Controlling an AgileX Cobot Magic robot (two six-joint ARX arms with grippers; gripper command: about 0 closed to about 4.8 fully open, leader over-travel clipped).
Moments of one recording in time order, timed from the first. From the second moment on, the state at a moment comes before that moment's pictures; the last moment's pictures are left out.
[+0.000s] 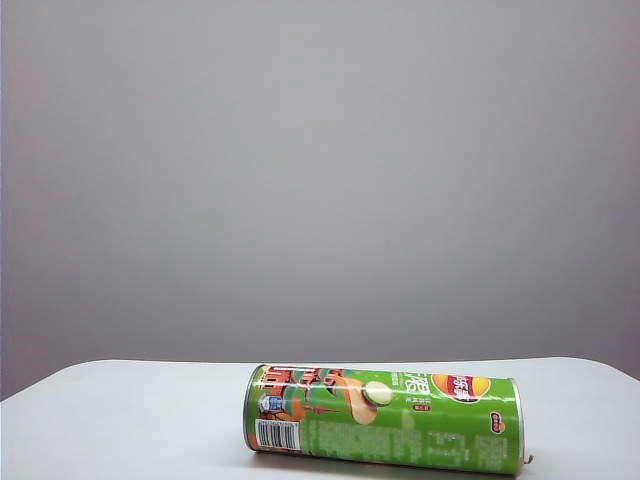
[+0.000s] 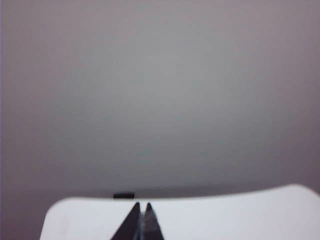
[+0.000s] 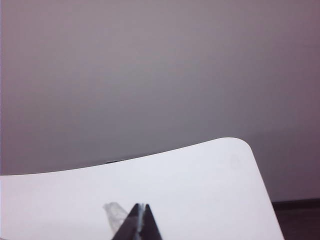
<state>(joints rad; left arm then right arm) -0.24 0.03 0.21 -0.06 0.02 -0.11 0.09 0.00 0.01 -0.03 -0.02 0.28</state>
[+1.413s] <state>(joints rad) -0.33 1.55 1.43 -0.87 0.43 0.97 0.09 0.94 0.71 -0.44 -0.38 -0.15</state>
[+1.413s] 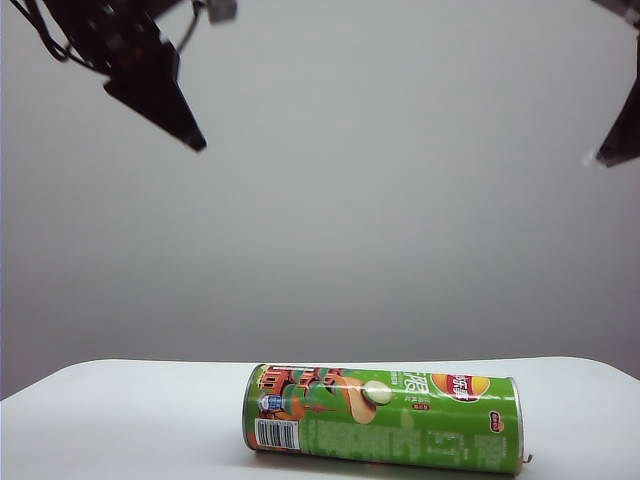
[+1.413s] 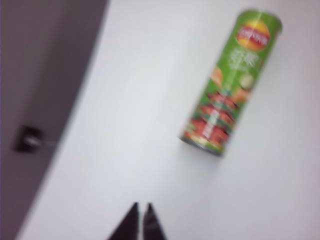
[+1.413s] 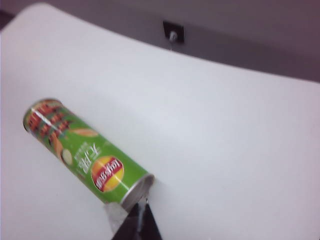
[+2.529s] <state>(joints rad) -0.58 2.07 1.60 -0.90 0.18 1.10 0.09 0.95 0.70 -0.51 -0.43 -0.03</state>
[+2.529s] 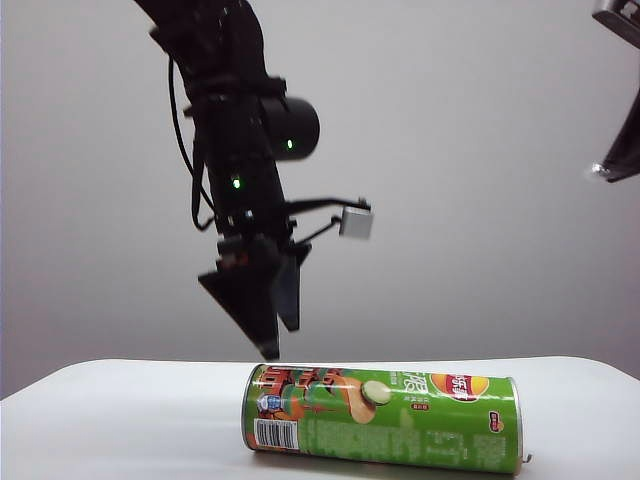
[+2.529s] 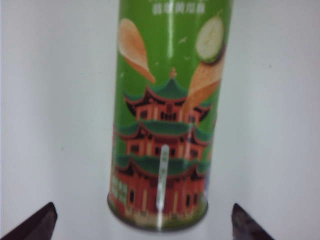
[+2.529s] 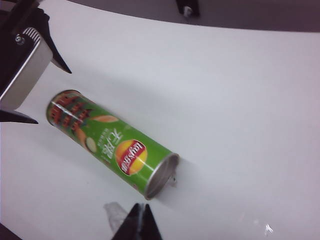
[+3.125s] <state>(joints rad) -0.59 2.18 1.61 -0.82 0.20 1.10 0.09 0.95 0.70 -0.54 -0.42 -0.03</state>
